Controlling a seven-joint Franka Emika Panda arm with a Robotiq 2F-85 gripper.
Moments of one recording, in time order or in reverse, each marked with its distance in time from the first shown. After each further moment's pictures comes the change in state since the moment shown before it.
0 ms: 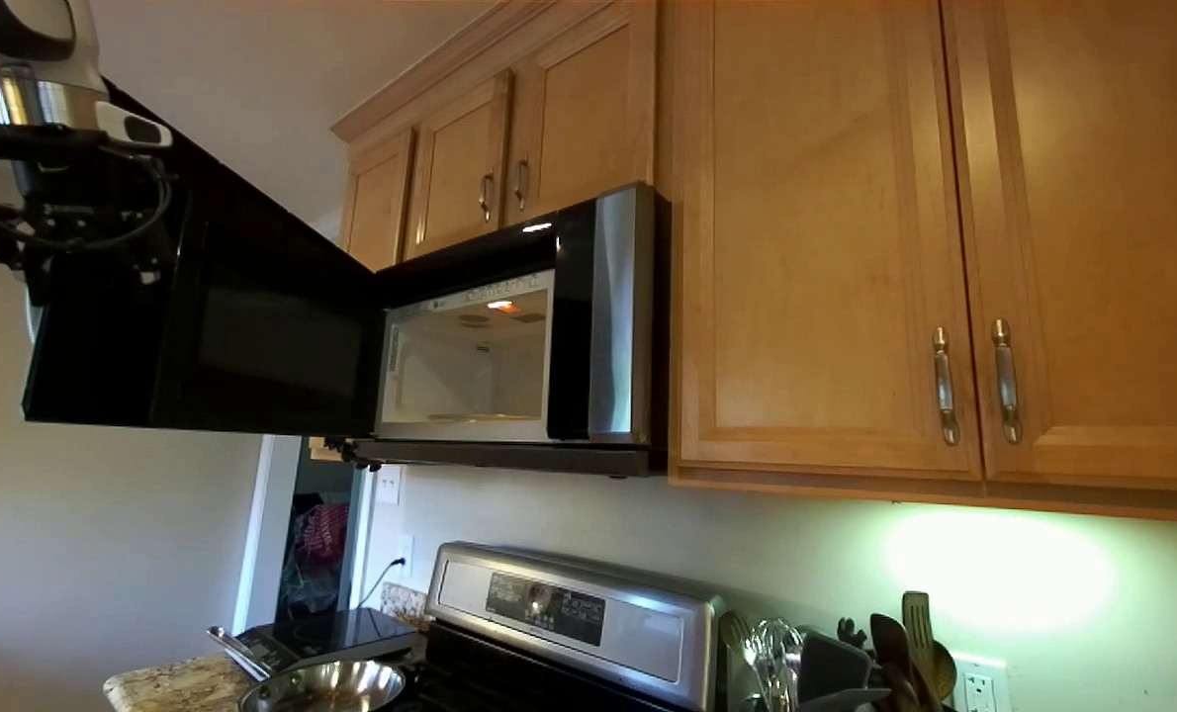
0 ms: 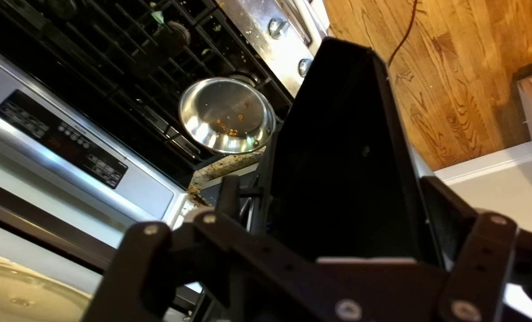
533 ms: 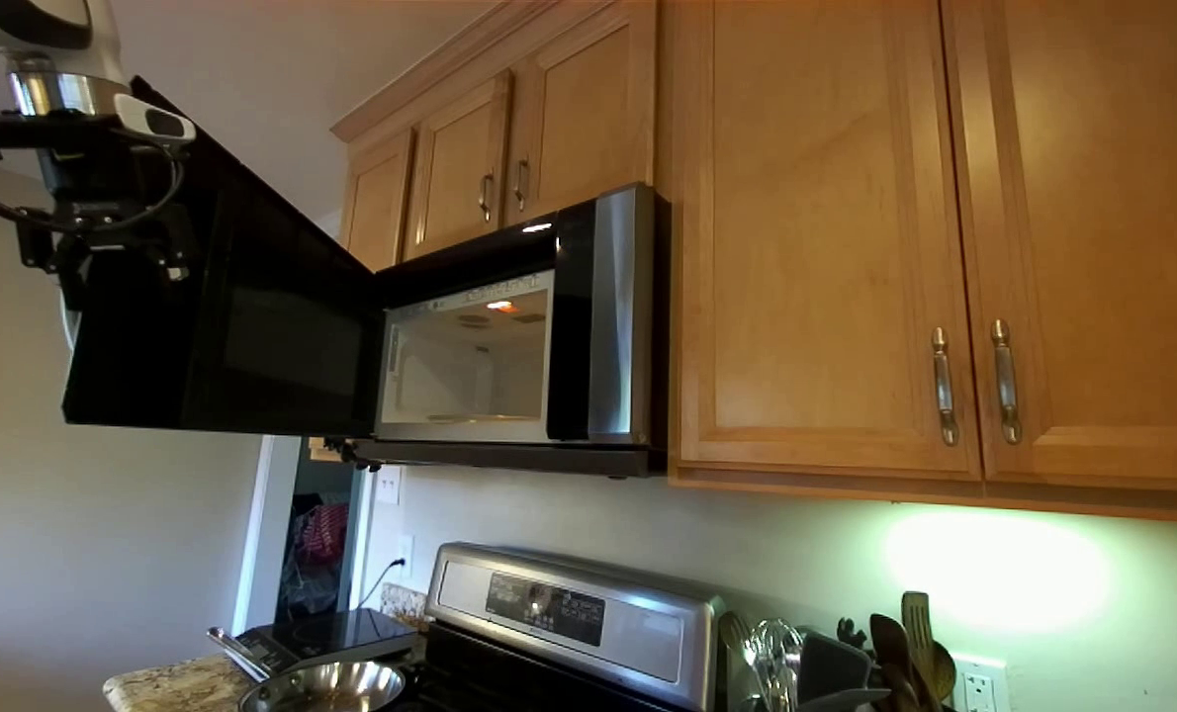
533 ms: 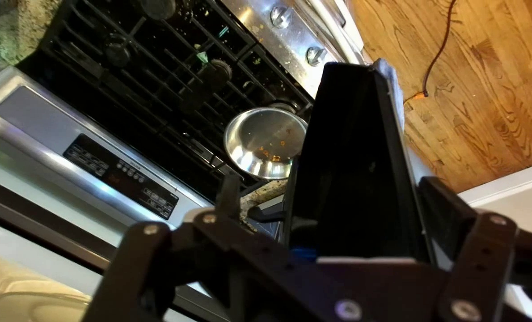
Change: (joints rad) arm -0.069 -0.030 -0.013 0.001 -0.051 -0.087 0.030
